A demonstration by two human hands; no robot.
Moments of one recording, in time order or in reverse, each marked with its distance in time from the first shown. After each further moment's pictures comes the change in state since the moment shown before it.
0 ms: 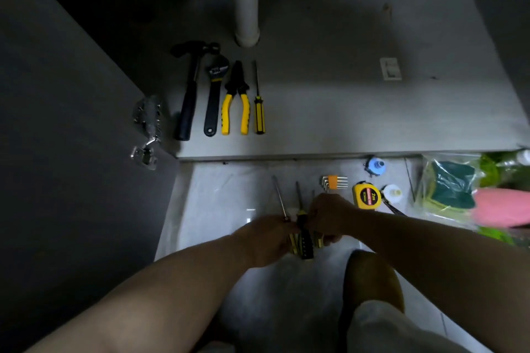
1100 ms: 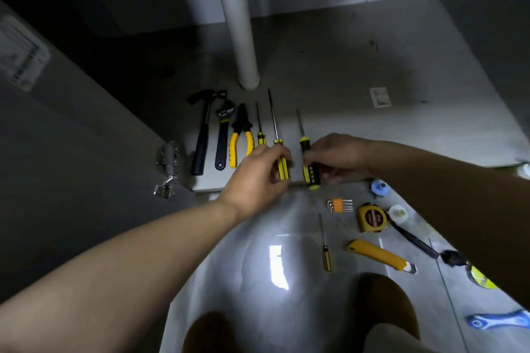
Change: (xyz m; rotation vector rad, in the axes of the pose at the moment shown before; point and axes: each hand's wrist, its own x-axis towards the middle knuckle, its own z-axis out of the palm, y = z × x) left_hand 0.004 0.026 -0.152 -0.076 0.619 -0.080; right_hand -0.051 -0.055 -0.140 0.362 0.117 -0.333
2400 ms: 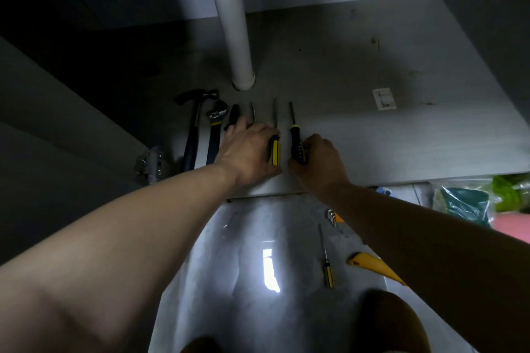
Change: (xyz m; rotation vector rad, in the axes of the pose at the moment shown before) left_hand 0.079 -0.042 -0.006 0.537 -0.100 -0.008; right_hand 0.052 0.015 0.058 -0.150 0.657 -0.177
